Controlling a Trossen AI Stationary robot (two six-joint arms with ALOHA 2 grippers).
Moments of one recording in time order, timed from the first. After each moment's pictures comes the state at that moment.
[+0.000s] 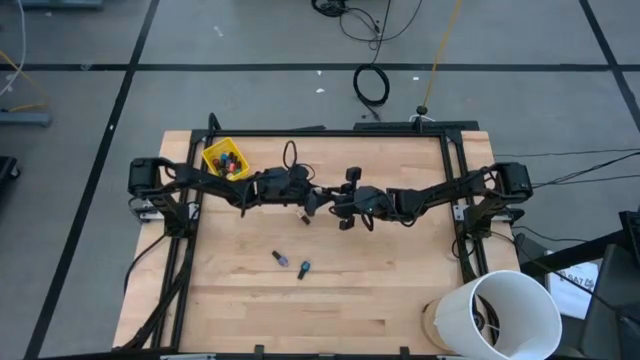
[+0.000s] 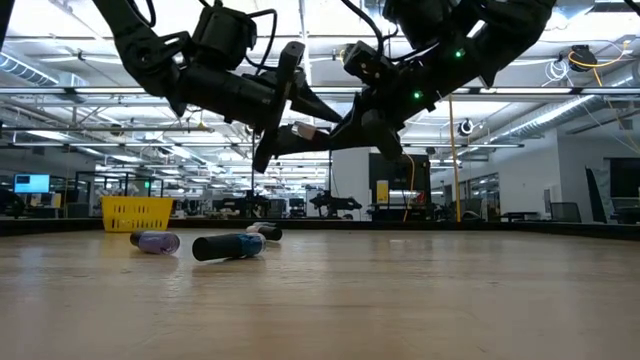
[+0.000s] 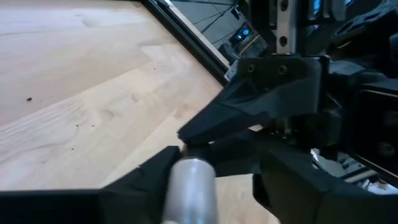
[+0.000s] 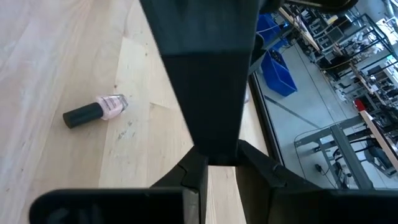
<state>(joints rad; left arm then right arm) 0.17 1.68 0.73 0.70 0.06 -0.70 -0.01 1.66 0.83 0.40 0.45 -0.54</state>
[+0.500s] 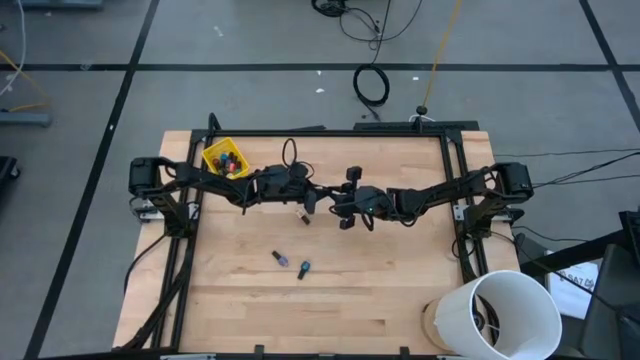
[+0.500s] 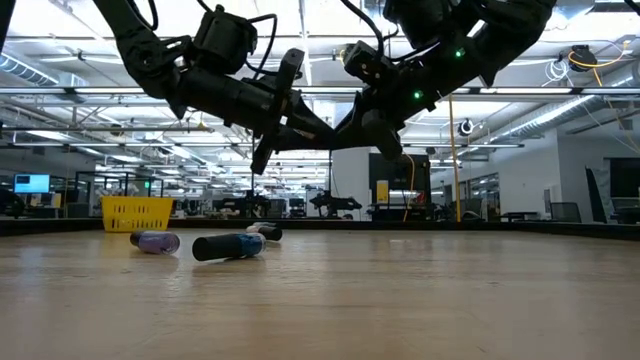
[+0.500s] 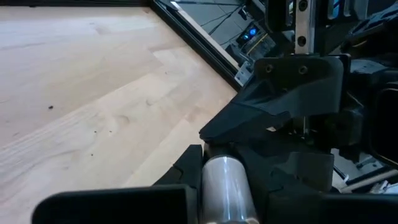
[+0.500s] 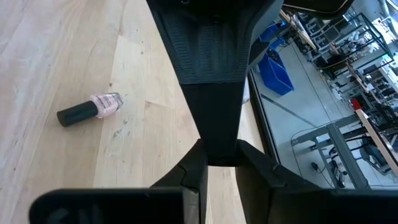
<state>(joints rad) 0.18 1.68 0.73 0.69 0.06 -0.66 -0.01 1.65 0.83 0.40 0.45 -0.54</state>
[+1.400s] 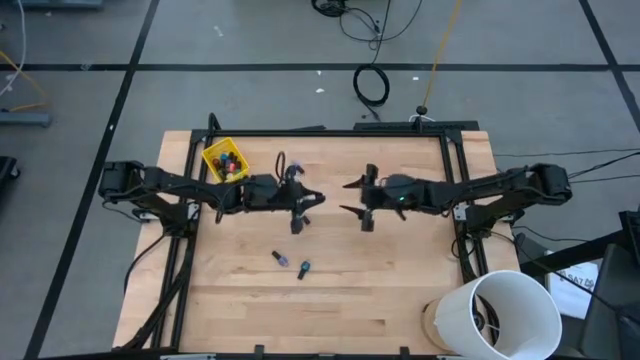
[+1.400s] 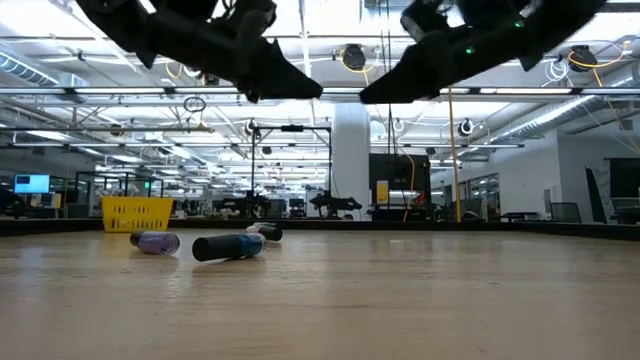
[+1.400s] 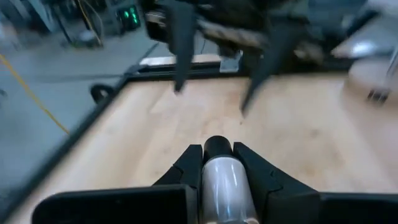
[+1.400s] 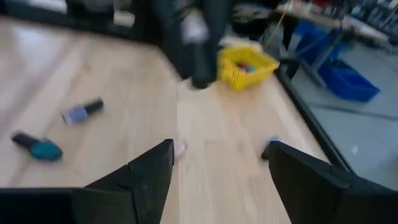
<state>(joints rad) 0.03 1.45 0.73 0.47 -0.11 0.10 -0.06 1.31 0.66 0.36 0.11 -0.21</state>
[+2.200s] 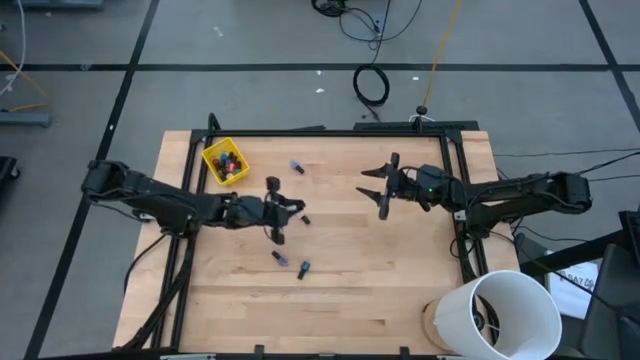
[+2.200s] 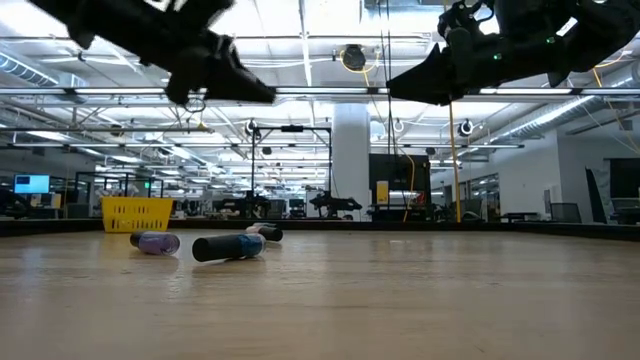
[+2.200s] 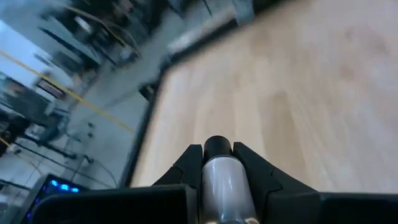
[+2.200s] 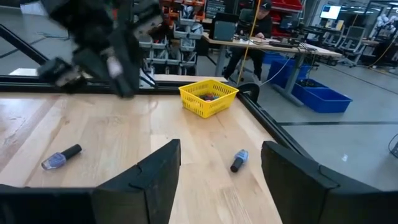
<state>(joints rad) -0.14 1.27 0.62 0.29 -0.44 0.48 -0.18 1.11 0.44 0.57 0.07 -0.12</state>
